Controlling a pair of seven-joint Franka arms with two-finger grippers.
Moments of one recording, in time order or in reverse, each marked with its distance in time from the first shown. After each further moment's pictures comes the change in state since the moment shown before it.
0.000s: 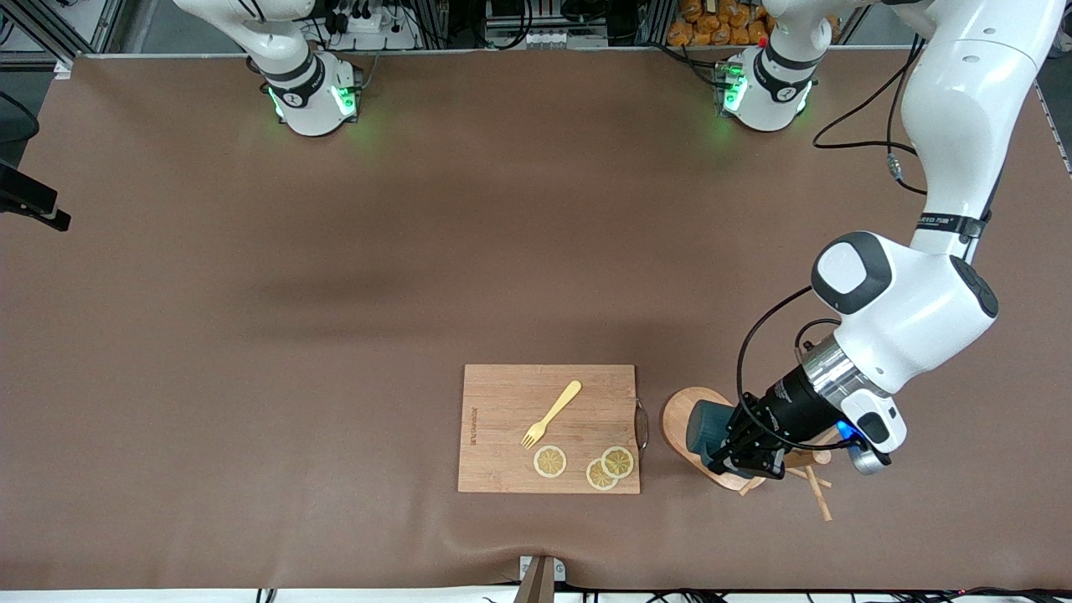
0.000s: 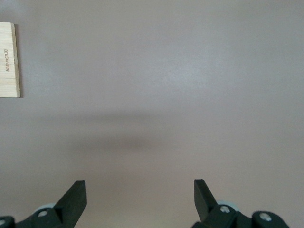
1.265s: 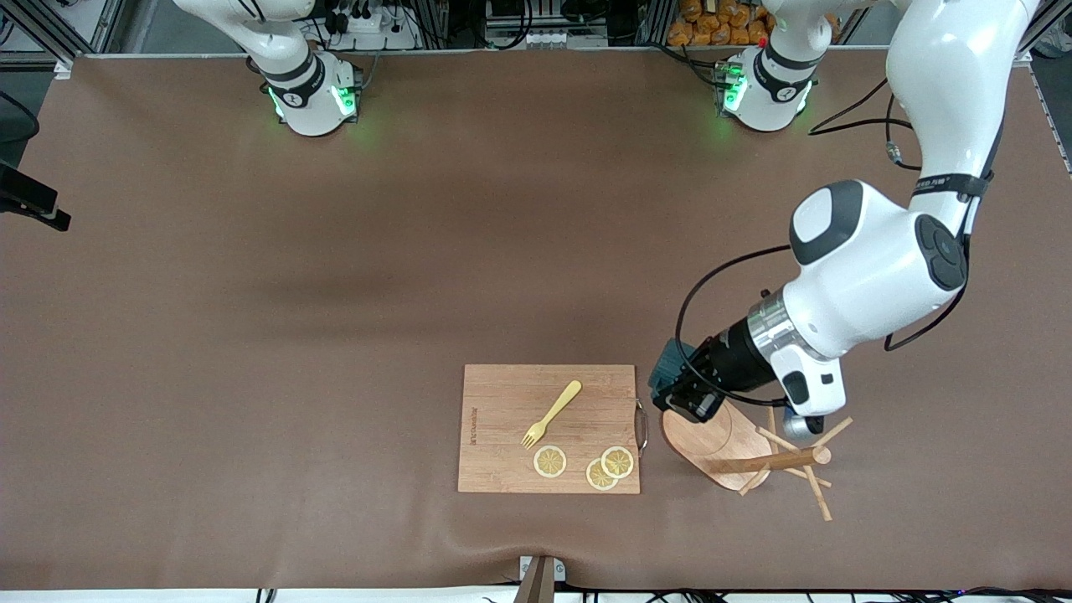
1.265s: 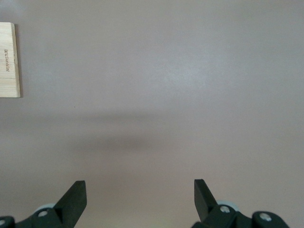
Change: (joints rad) left arm -0.091 -0.052 -0.010 0.086 0.073 -0.304 0.003; right arm 0.000 0.000 0.000 0.000 0.000 0.000 0.000
